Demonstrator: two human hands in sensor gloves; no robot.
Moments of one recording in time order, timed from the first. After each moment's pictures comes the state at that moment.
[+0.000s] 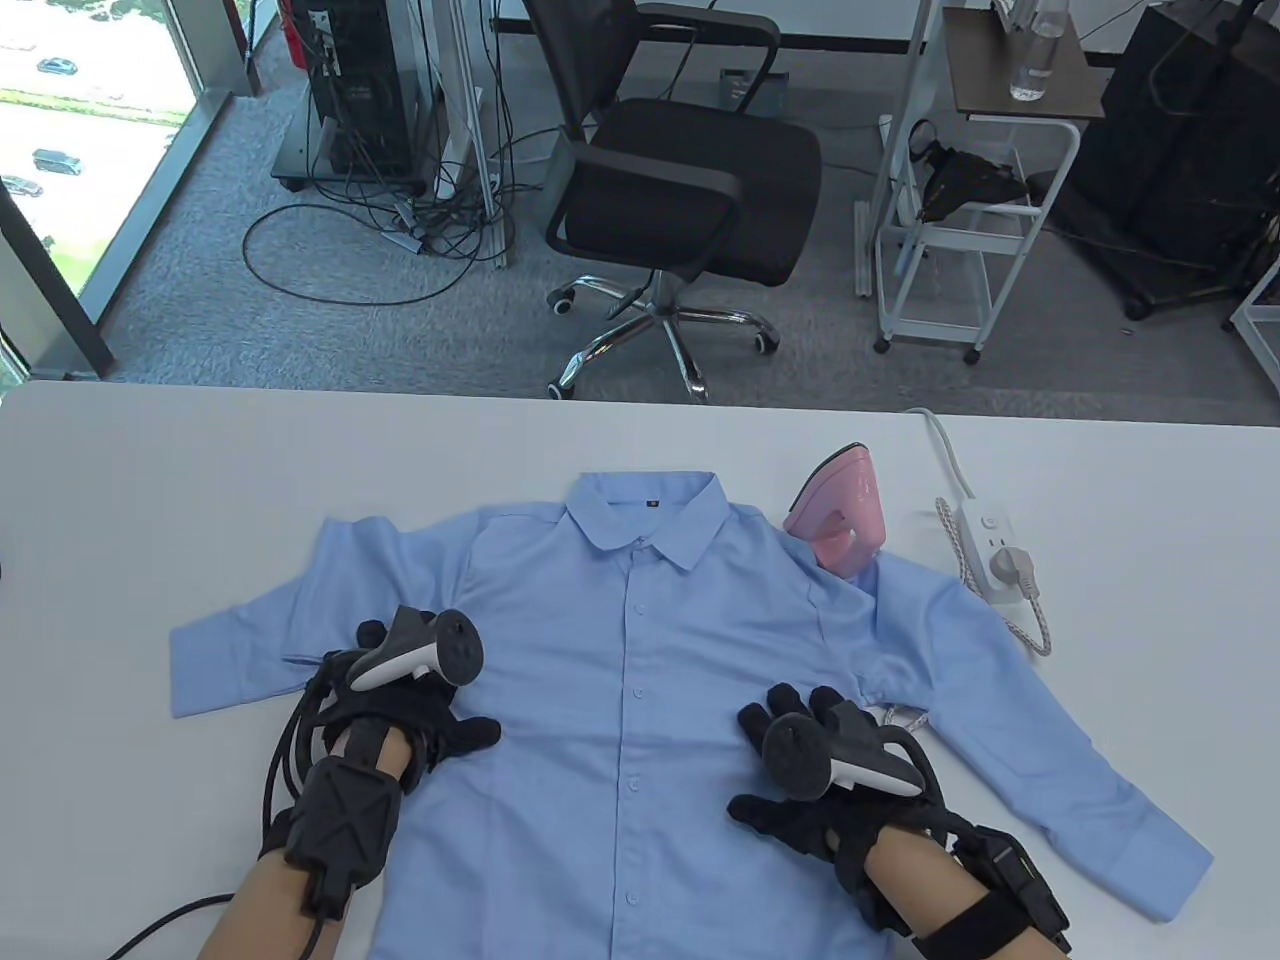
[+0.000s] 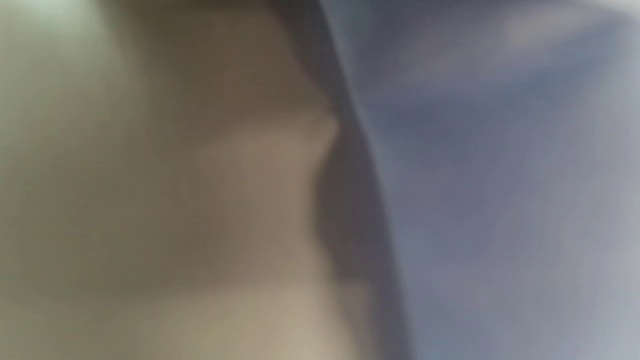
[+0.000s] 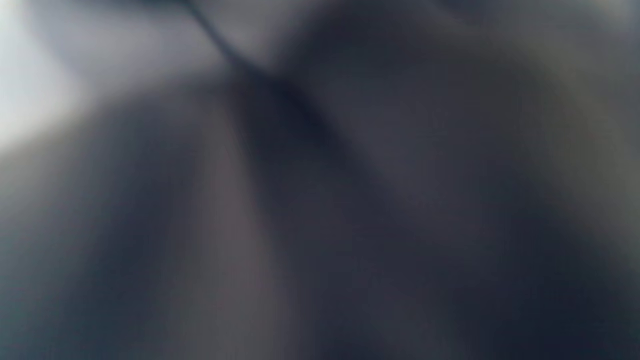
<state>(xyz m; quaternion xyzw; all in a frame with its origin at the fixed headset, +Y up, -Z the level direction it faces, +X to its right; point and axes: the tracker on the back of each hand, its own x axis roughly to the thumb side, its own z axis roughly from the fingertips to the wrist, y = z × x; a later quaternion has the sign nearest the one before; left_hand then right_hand) -0.223 -0.773 -0.330 -0.39 -0.03 0.04 0.92 0.175 -0.788 -0.279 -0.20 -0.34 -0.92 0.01</state>
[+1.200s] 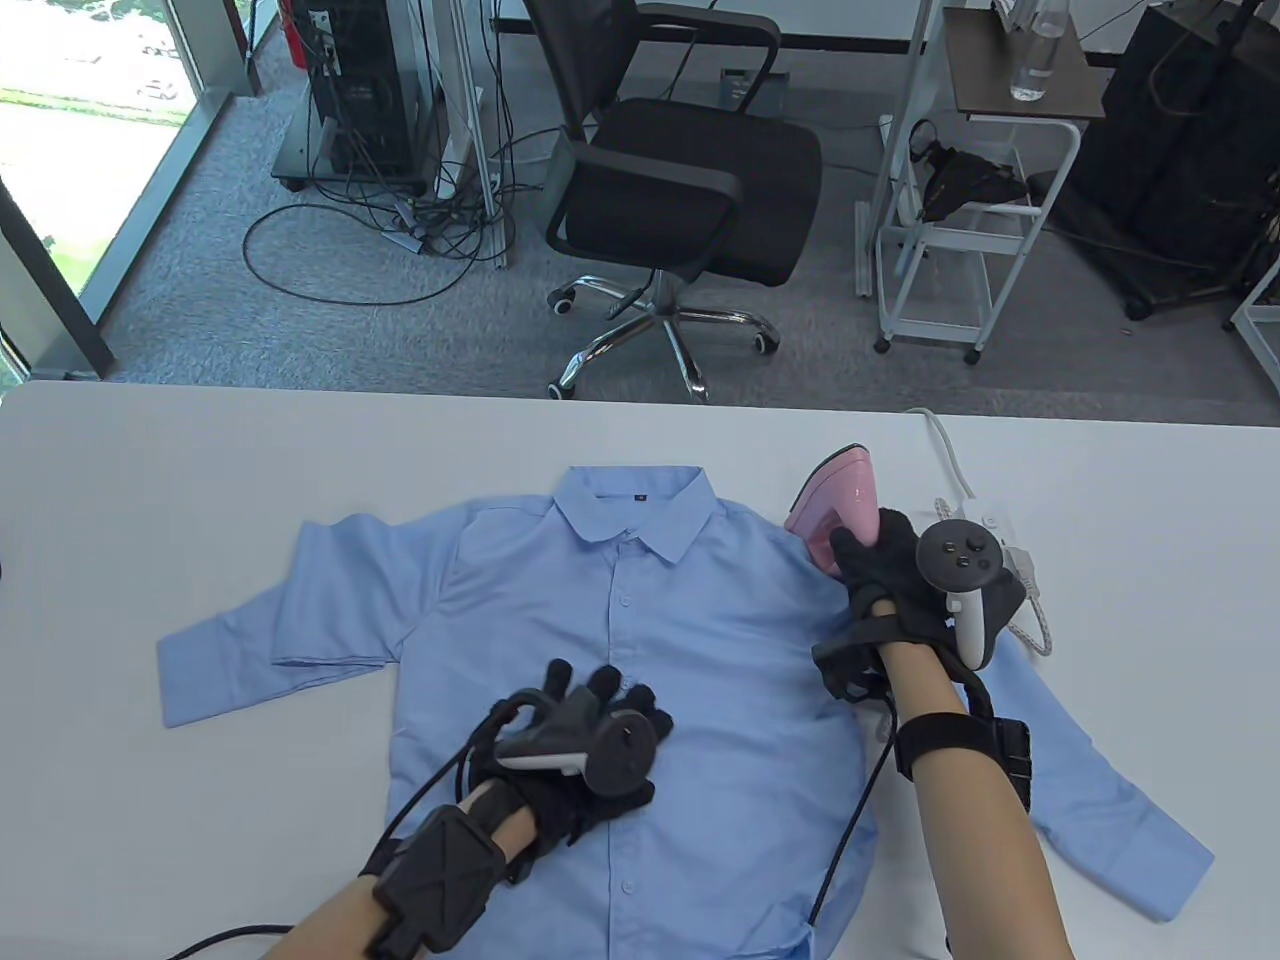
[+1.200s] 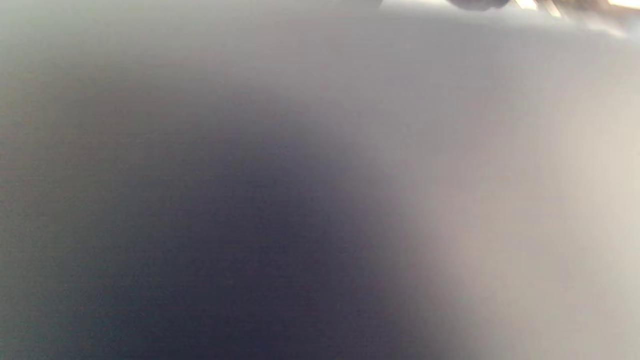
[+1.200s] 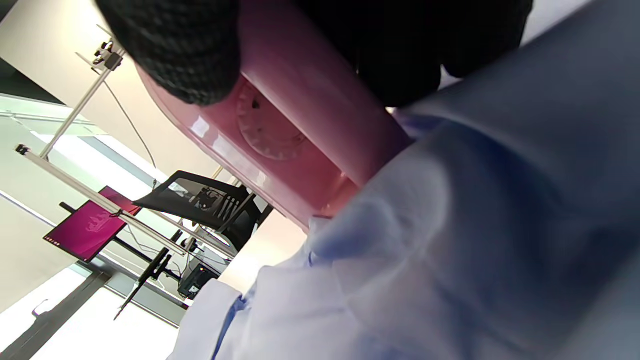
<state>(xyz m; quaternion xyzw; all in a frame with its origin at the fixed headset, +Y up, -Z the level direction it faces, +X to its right) -0.041 -0.767 -0.265 -0.20 -0.41 -0.07 0.89 0.252 -0.716 -0.420 0.12 0.04 -0.90 -0.42</state>
